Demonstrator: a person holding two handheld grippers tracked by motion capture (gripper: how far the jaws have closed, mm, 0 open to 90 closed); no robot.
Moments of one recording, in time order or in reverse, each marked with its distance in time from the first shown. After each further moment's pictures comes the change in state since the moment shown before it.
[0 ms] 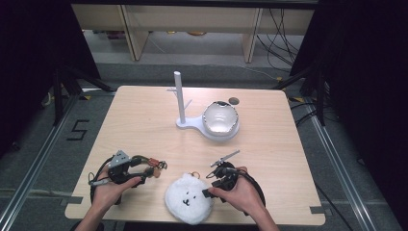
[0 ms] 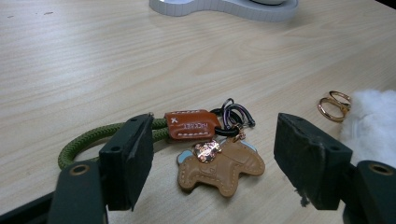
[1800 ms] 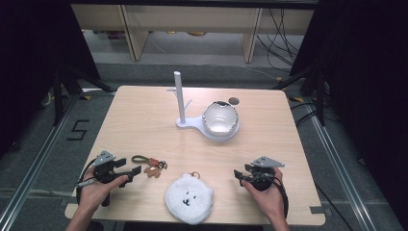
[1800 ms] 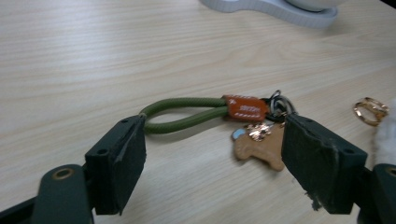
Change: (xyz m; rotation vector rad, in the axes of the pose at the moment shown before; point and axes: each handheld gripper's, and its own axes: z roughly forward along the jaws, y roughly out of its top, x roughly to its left) left arm 0.026 -0.005 -0.023 -0.002 0.070 -0.104; right arm -0.080 -0.064 -0.020 -0.489 -0.290 0.052
